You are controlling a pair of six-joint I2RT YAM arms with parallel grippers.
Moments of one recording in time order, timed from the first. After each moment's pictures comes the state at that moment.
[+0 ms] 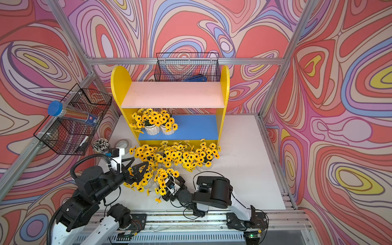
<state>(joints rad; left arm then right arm) -0.43 0.40 0.79 -0.67 0.14 -0.38 1.31 2.17 0.61 1.44 0.45 -0.08</state>
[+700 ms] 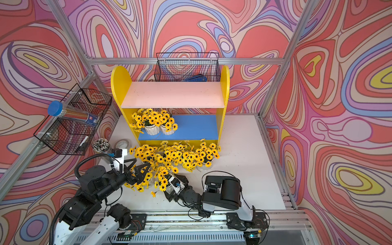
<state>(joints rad) -0.43 0.40 0.76 -0.66 0.17 -0.38 1.32 2.03 0.47 1.43 0.43 0.03</state>
